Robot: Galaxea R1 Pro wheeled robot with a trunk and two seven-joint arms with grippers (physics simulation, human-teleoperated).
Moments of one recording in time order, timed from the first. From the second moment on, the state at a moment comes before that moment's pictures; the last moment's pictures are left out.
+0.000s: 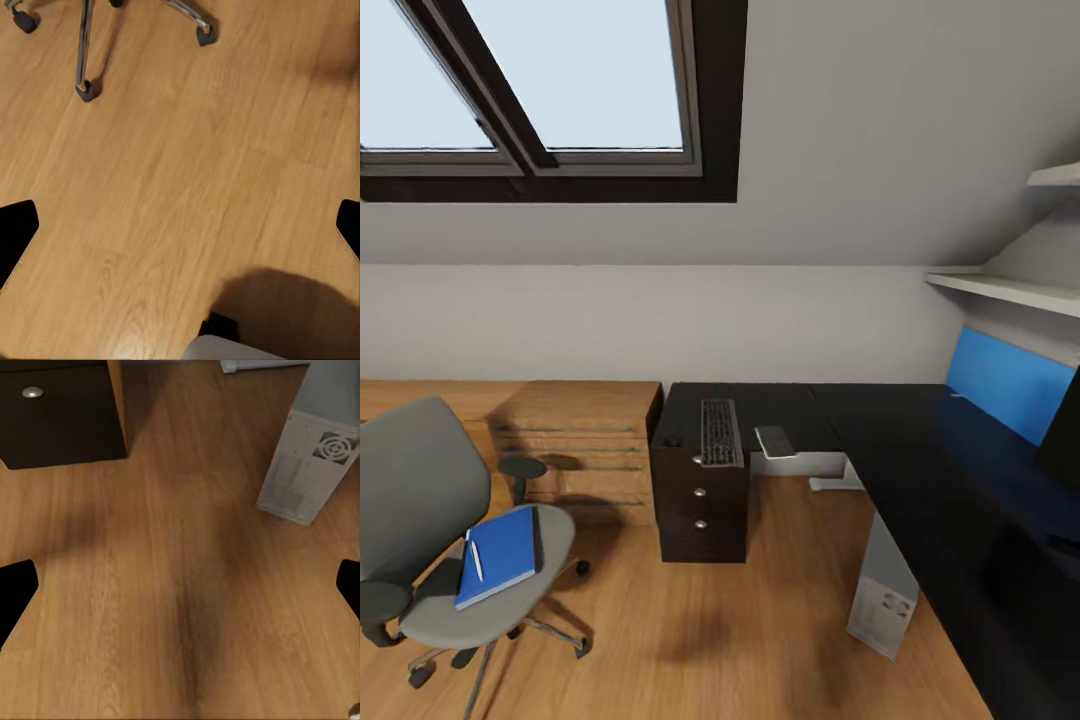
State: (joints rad) left arm 0.00 0.02 0.12 -0.56 0.11 -0.12 0.21; right arm -0.23 0.11 -0.03 -0.16 0.01 -0.62 -0.18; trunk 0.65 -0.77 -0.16
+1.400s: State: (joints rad) left arm 0.00 -0.01 0.08 -0.67 0.10 -0.26 0.21; right arm -0.46 0.13 -0.04 -0.80 -0.68 0.16 0.11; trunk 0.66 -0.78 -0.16
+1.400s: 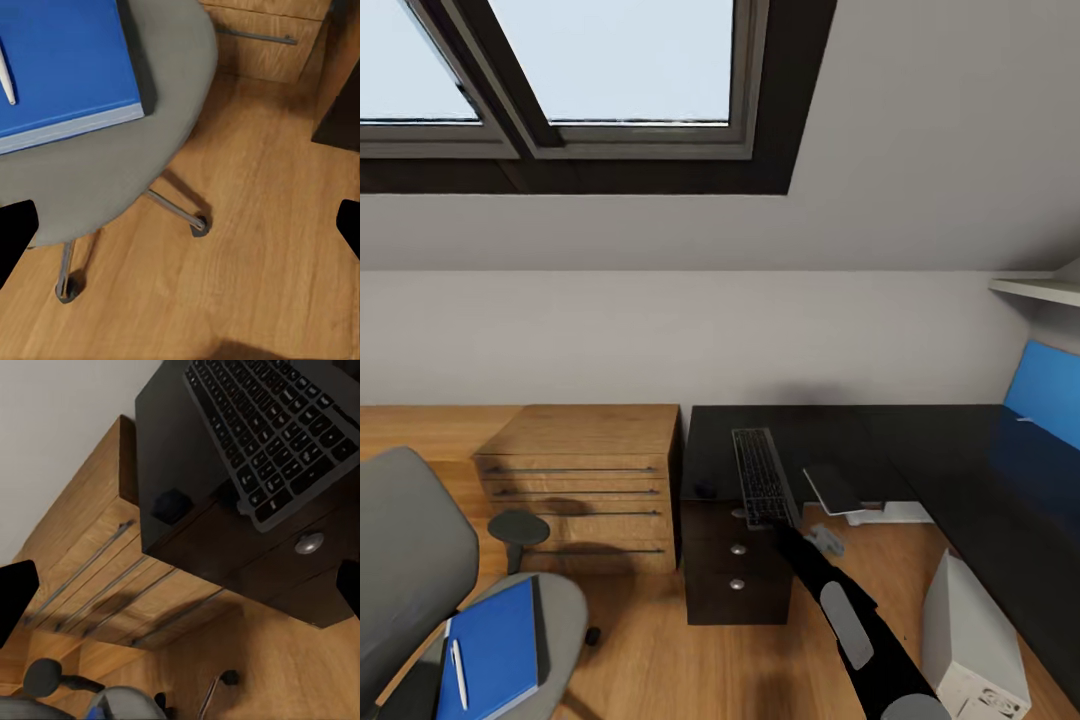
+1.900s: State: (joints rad) left arm 0.16 -0.05 0.08 -1.53 0.28 0.60 0.20; right arm -0.46 0.05 -0.04 -0.81 -0.72 0.19 0.13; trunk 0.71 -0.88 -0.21
